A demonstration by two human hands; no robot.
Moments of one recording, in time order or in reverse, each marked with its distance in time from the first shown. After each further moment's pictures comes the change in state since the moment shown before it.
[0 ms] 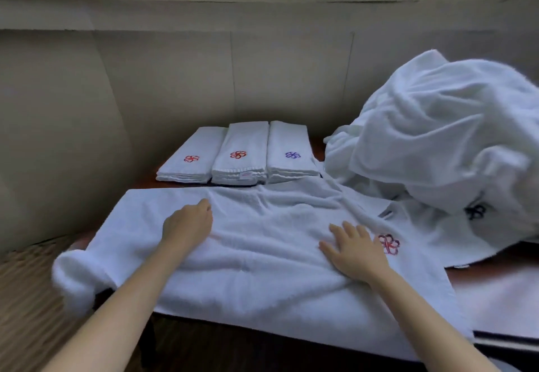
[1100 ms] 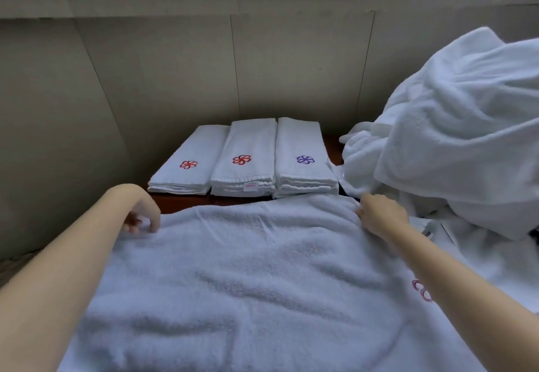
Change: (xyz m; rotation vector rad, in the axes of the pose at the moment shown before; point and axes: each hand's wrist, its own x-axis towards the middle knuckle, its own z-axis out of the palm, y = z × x) left_hand 0.134 -0.083 -0.047 -0.036 -0.752 -0.520; right_hand 0.135 0.015 -0.043 -0.162 0.169 0.078
